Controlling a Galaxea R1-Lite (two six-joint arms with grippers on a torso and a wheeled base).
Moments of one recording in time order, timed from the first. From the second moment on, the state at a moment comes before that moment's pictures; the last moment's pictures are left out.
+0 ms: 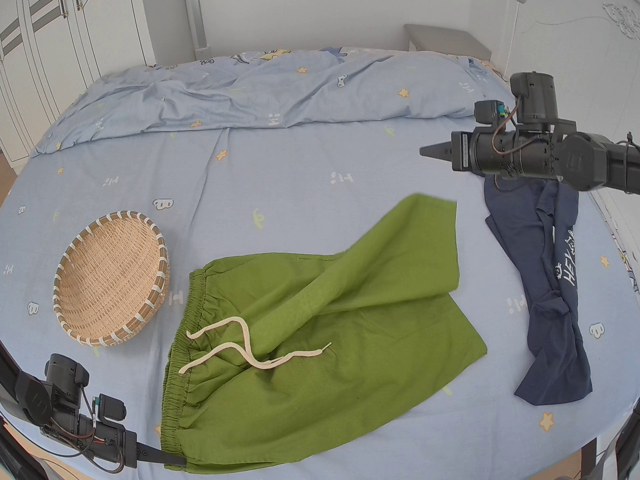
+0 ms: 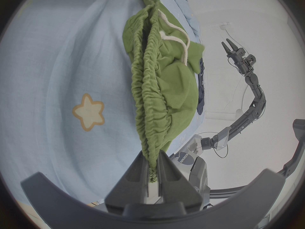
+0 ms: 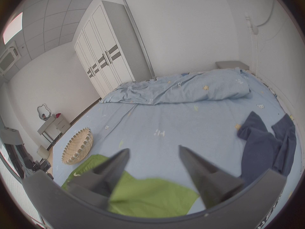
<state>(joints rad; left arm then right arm) 0.20 1.74 -0.13 -0.18 -0.93 0.19 0.29 2.00 -1.70 0.03 0.29 0.02</state>
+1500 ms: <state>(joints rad) 0.20 1.85 -0.14 -0.38 -1.03 0.19 0.04 1.81 -0.56 -0.37 0.79 0.10</state>
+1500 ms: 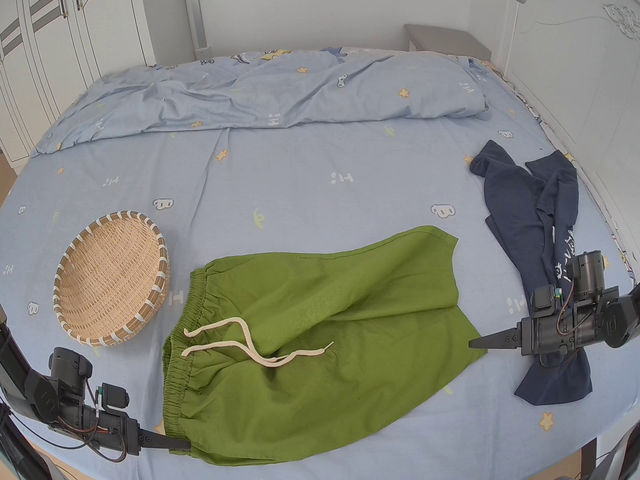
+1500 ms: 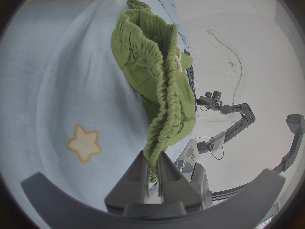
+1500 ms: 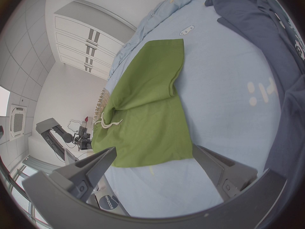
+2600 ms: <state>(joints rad) 0.22 1.88 -0.13 -0.40 -1.05 0.18 0.03 1.96 -0.58 -0.48 0.86 0.16</state>
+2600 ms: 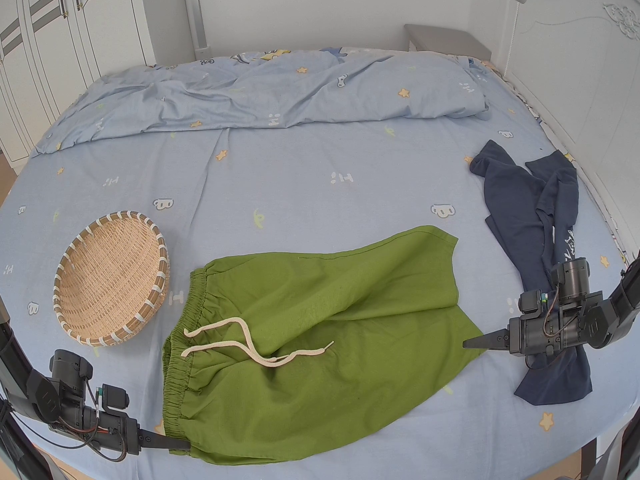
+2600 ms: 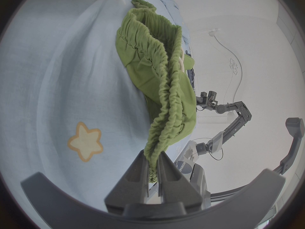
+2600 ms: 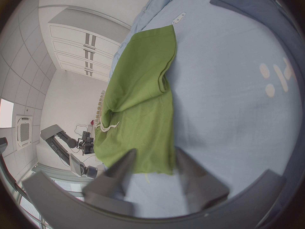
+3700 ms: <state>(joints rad) 0.26 1.78 -0.44 0.36 -1.01 0.18 -0.01 1.83 -0.18 -0.54 0.81 0.08</state>
